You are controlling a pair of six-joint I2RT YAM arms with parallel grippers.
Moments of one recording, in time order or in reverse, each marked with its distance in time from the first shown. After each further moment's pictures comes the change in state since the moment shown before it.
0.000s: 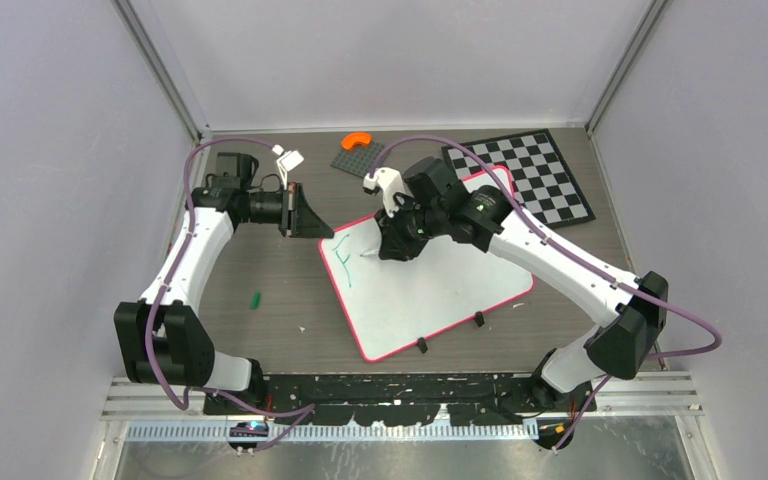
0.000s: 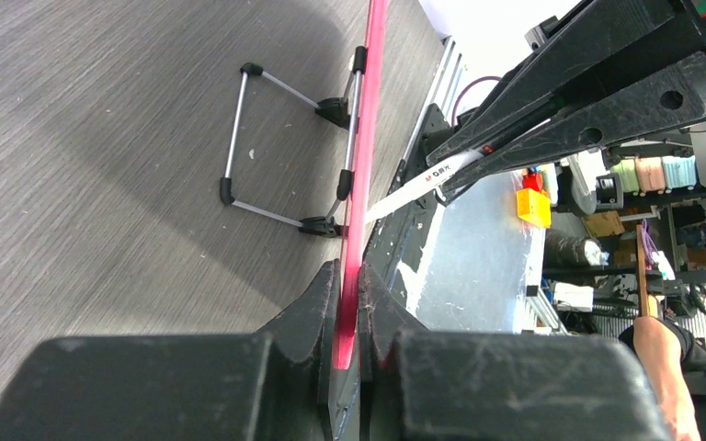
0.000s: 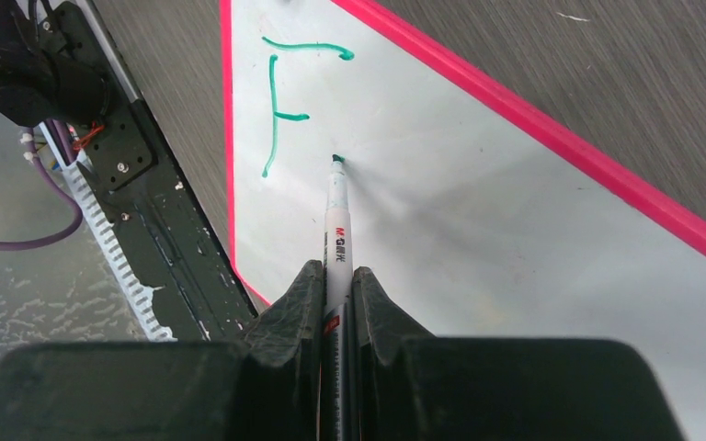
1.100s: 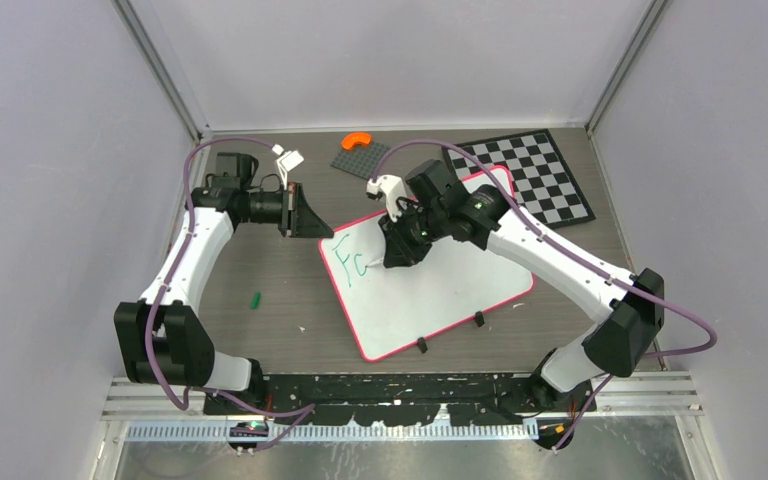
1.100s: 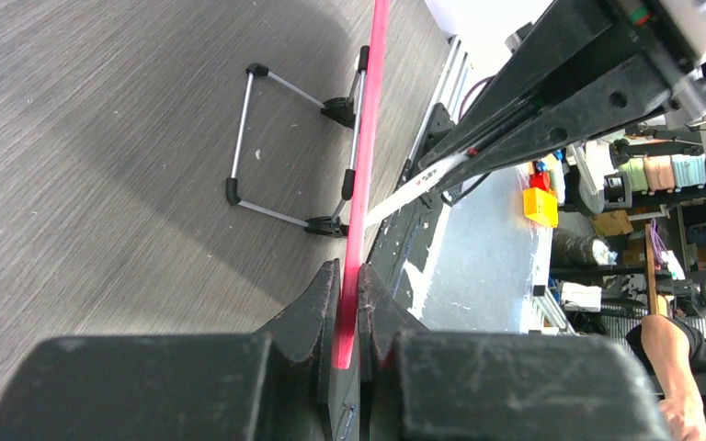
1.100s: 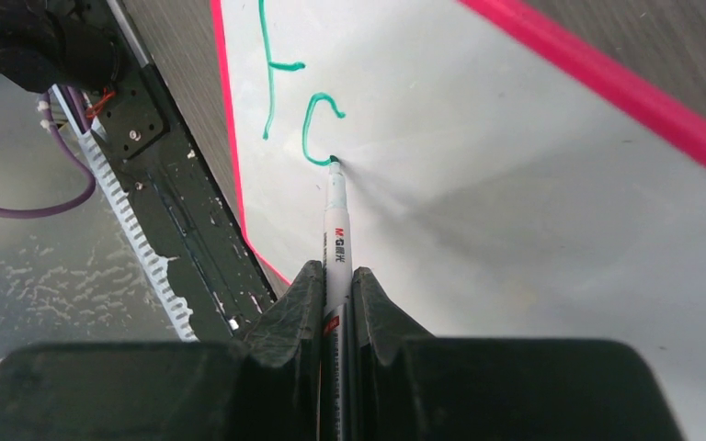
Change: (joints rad) left arm 0.000 0.000 0.000 0.000 -0.006 0.013; right arm -0.032 0.012 -0.042 -0.035 -0.081 -0.006
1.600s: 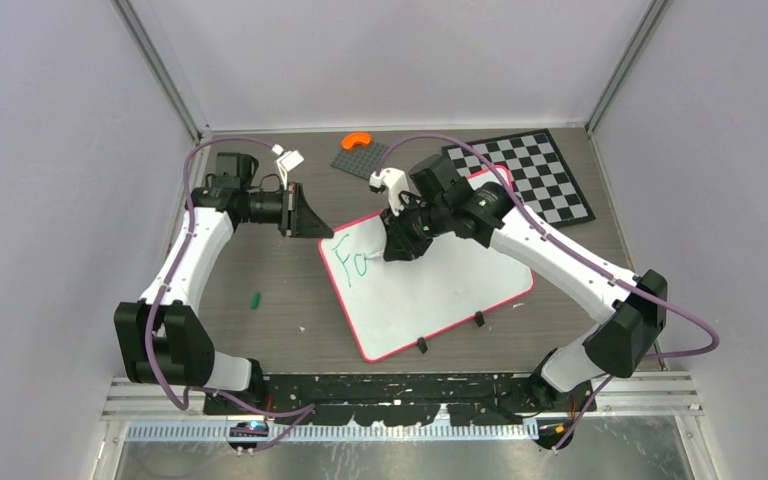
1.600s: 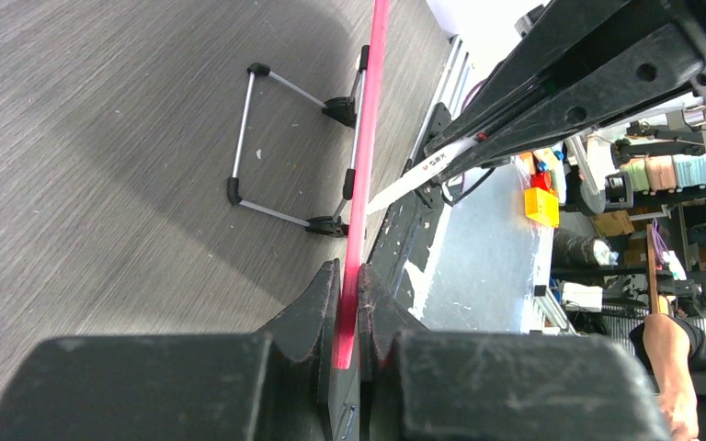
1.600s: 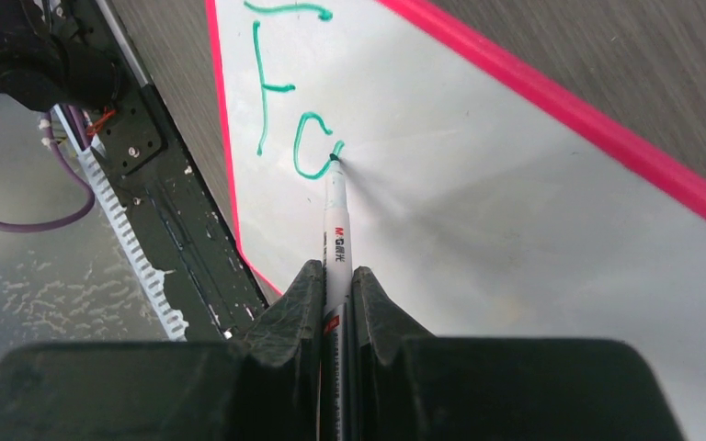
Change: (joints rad) left arm 0.000 0.000 0.000 -0.001 0.000 0.001; right arm -0.024 -0.002 0.038 0.018 0.010 -0.003
